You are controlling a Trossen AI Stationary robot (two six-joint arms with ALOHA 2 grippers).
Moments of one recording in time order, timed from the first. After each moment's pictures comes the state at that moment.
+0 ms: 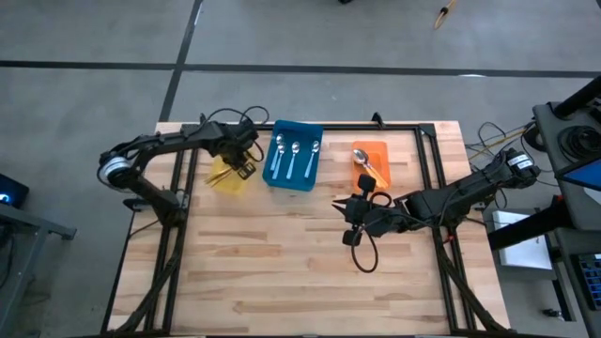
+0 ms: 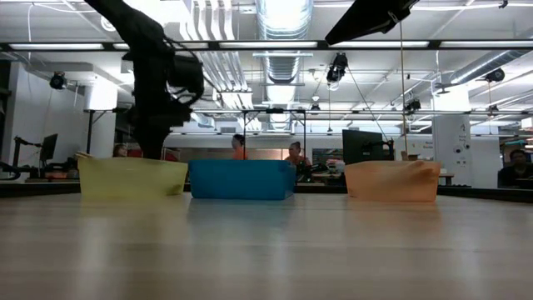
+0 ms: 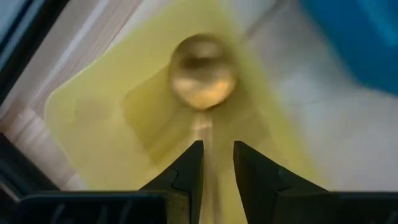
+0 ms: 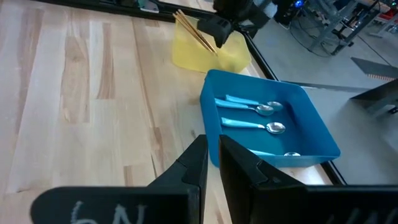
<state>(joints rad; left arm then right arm) 0.61 1.51 0.98 -0.86 -0.19 -0.13 0.35 1.34 1.01 -0.31 0.67 0.10</state>
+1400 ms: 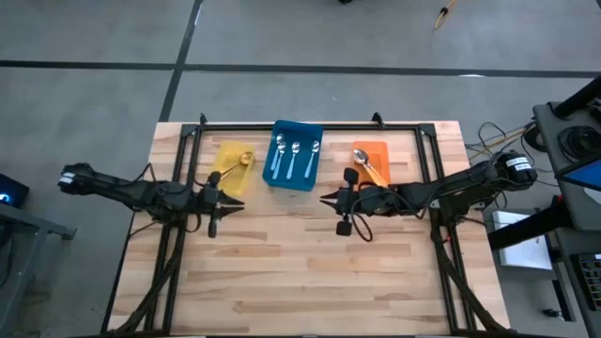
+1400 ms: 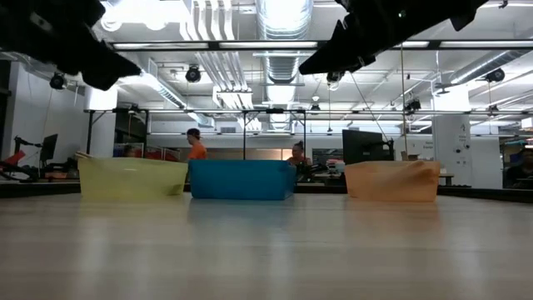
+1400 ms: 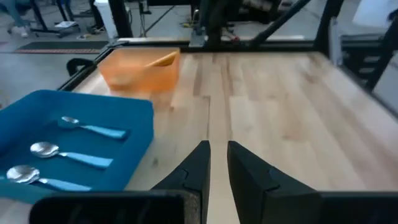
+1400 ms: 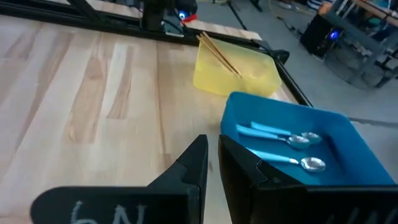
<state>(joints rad) -0.22 0.45 0.27 -0.11 -0.28 -0.07 0.15 1.37 0.78 0.20 0.36 -0.11</state>
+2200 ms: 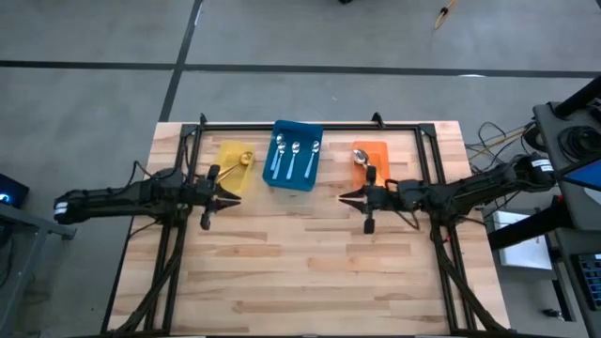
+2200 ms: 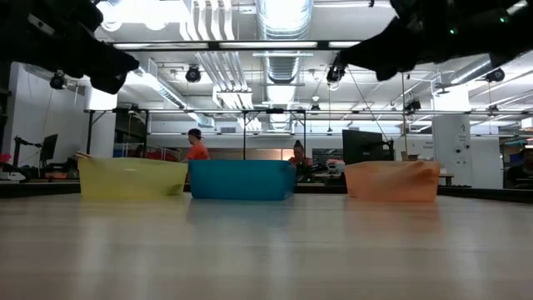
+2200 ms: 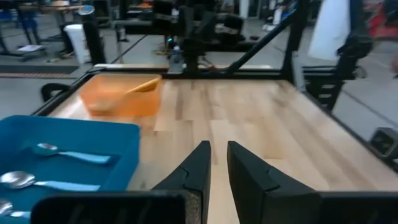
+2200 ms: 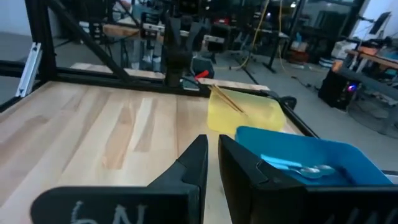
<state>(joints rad) 0.13 0.28 0.22 -0.10 0.18 0.01 0.09 1.10 0.39 0.63 0.18 -0.14</state>
